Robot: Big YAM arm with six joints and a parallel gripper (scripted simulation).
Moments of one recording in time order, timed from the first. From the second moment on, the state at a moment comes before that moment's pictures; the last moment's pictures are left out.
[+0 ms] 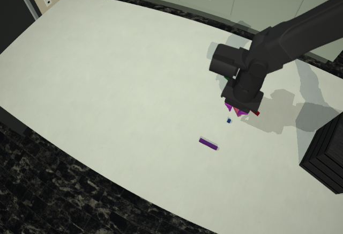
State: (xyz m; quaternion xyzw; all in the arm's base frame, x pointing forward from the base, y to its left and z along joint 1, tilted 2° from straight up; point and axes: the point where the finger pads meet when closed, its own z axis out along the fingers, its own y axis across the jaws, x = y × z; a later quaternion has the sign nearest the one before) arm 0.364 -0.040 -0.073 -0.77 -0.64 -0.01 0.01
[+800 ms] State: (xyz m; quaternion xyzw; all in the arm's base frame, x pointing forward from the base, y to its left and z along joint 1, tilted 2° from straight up) arm 0.364 -0.040 -0.073 -0.77 -0.64 -0.02 0.01
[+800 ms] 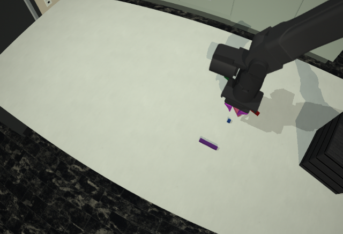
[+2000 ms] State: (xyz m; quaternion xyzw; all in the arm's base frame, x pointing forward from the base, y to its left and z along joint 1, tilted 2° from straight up) arm 0.365 -0.040 -0.114 -0.77 -0.64 -0.01 0.01
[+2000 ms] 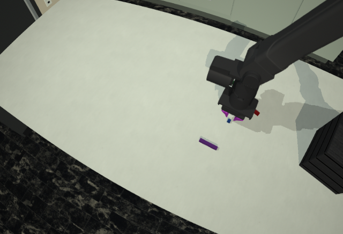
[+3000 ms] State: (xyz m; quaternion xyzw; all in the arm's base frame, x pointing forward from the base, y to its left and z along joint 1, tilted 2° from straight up) arm 0.366 -0.040 -0.125 -0.77 -0.64 -0.01 0.01
